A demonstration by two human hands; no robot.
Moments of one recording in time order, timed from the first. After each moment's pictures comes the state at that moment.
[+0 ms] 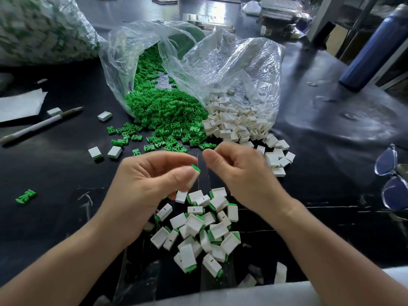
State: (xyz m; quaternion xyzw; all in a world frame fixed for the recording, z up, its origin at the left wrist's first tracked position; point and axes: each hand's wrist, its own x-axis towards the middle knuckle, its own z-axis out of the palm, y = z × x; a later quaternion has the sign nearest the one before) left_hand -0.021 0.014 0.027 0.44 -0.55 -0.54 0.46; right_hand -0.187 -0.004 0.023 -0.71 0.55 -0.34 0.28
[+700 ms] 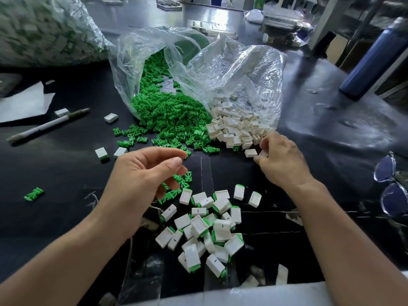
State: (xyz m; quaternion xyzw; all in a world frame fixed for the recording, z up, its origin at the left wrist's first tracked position) left_hand -0.015 0.006 0.025 0.49 -0.49 -0.53 0.49; right_hand -0.245 -0.049 0.005 -0.63 0.76 -0.16 0.06
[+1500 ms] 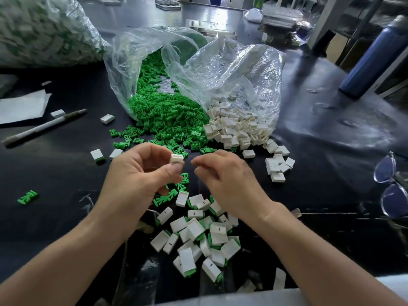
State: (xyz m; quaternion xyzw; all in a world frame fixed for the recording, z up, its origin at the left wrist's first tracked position) left_hand -0.019 0.004 0.023 0.50 -0.51 -0.49 0.50; right_hand -0.177 -0.014 0.004 -0.76 0.57 -0.26 0.20
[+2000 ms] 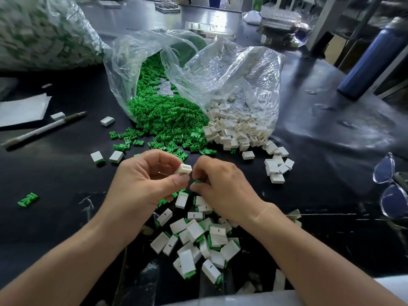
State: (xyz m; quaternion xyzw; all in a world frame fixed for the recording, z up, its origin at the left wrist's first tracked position) left_hand -0.022 0.005 0.021 0.49 -0.52 -0.51 0.48; right_hand -0.170 -0.016 0.000 -0.78 0.55 -0.22 0.21
